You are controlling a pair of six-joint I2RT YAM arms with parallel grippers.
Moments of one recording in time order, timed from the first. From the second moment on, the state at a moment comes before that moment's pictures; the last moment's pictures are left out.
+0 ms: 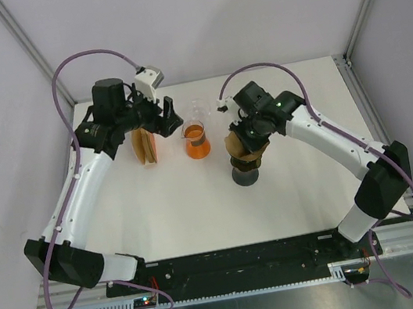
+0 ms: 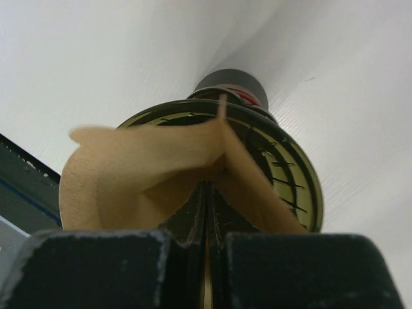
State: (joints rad) left arm -0.32 1.38 1.52 -0.66 0.45 0.16; right arm 0.65 1.59 1.54 -0.97 -0.12 0.00
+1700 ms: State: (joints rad) left arm -0.28 1.38 1.50 -0.61 0.45 0.16; right arm 0.70 1.55 1.57 -0.92 -0.04 -0.01
